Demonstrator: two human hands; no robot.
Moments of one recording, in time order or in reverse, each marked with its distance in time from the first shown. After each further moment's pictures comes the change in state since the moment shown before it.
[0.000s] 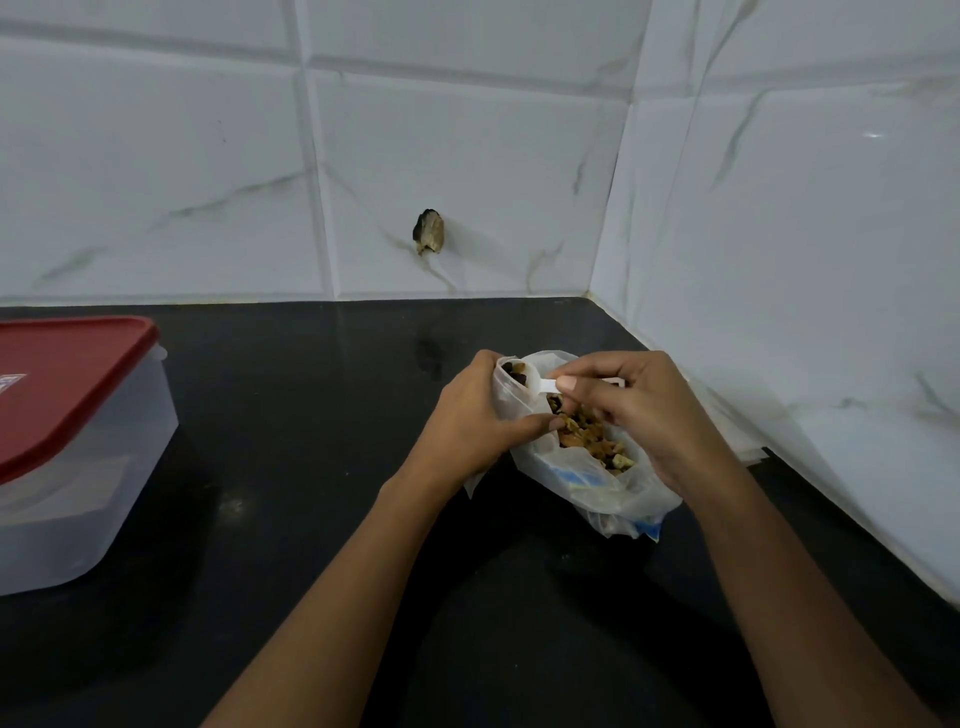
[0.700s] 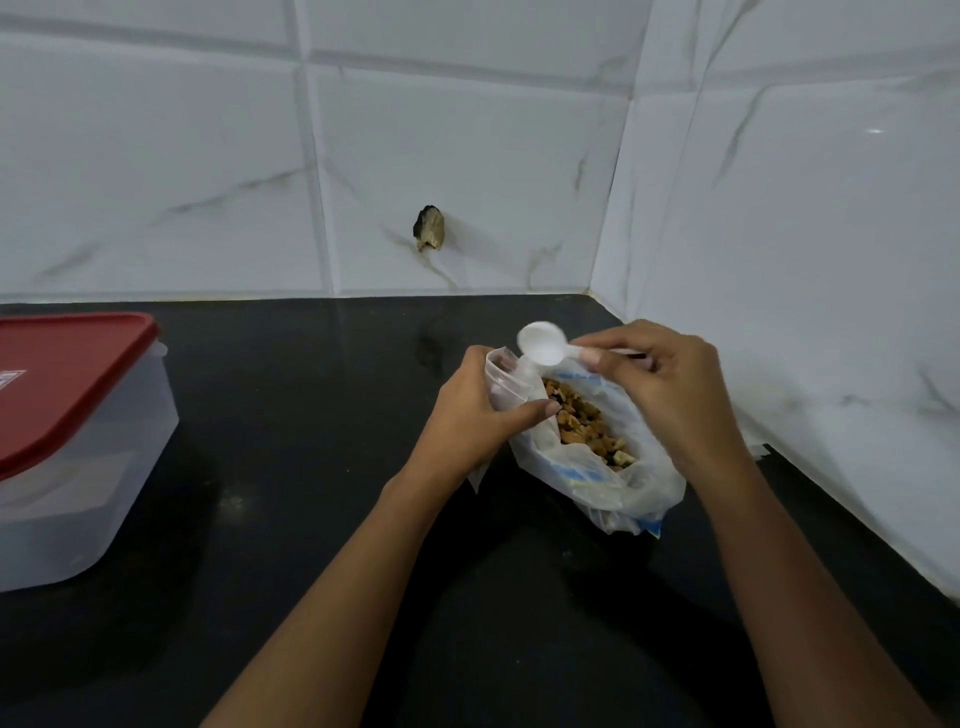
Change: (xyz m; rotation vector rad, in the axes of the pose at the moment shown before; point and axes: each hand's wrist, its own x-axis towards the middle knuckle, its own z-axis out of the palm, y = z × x) left_hand -0.001 -0.003 0.002 -0.143 0.022 -0.058; right_hand 0.003 0.002 -0.009 -0.148 0.219 -0.272
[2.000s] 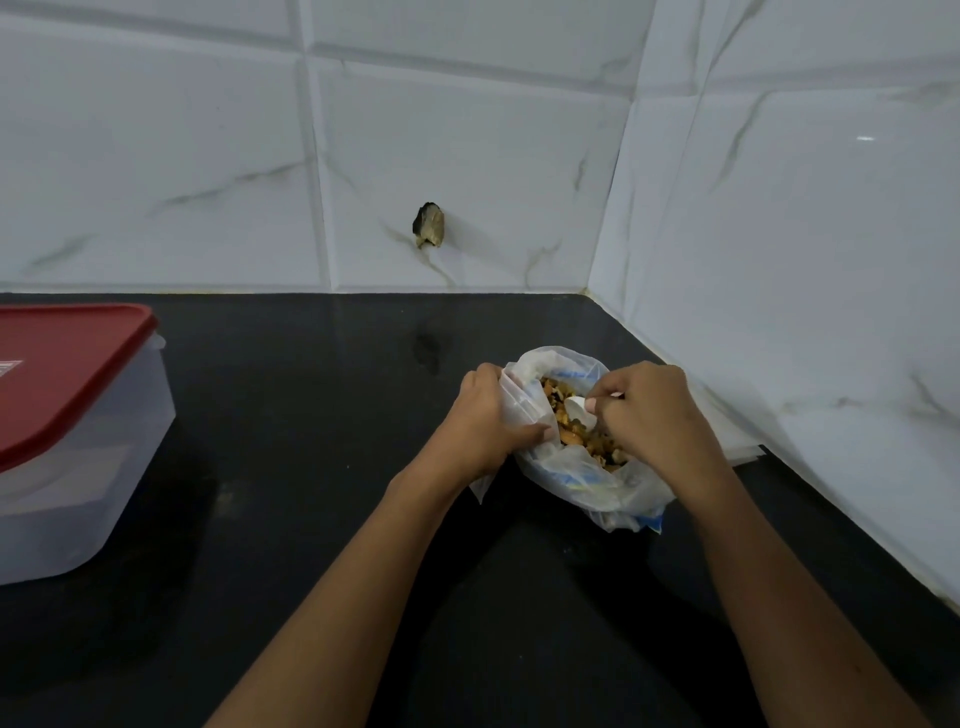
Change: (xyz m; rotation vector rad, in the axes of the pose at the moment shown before) left_hand 0.004 -0.002 0.006 0.204 -0.126 -0.114; right_hand -0.003 0.002 0.011 -0.539 -0.218 0.310
